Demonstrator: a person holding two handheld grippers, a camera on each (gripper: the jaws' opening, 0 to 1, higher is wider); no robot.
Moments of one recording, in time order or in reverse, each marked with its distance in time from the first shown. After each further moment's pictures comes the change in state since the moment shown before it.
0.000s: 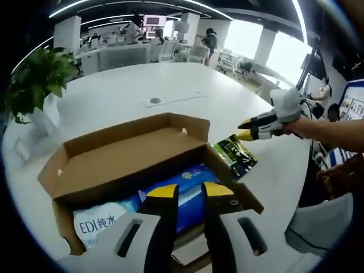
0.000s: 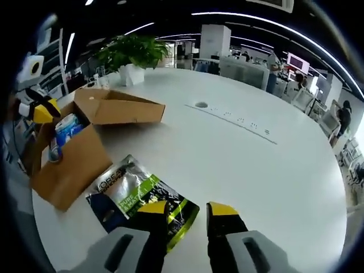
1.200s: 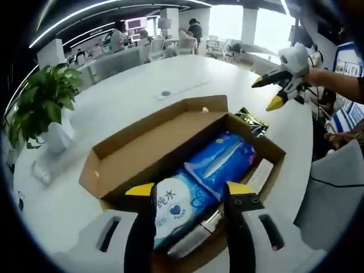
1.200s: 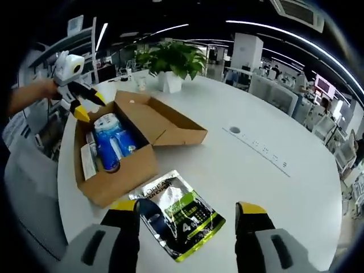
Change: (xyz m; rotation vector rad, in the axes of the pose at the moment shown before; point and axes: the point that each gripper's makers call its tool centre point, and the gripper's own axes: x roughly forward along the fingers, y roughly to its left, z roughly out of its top) left arm -0.048 0.068 -0.027 0.230 0.067 0.022; right arm -0.051 0.065 0.046 -0.184 -0.032 0.179
